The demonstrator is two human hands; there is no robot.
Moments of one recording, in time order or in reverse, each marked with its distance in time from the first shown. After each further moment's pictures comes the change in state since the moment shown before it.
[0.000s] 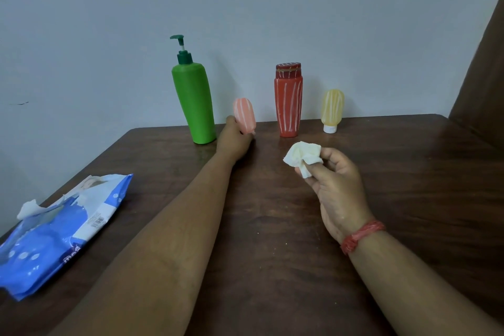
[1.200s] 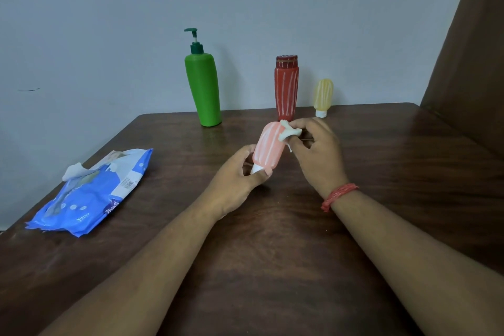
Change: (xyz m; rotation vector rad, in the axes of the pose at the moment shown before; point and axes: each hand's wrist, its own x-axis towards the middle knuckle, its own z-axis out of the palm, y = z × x) left_hand -0.202 -0.003 -0.063 -0.268 -0.342 0.141; right_hand -0.036 -0.024 0.015 -0.701 -0.066 -0.522
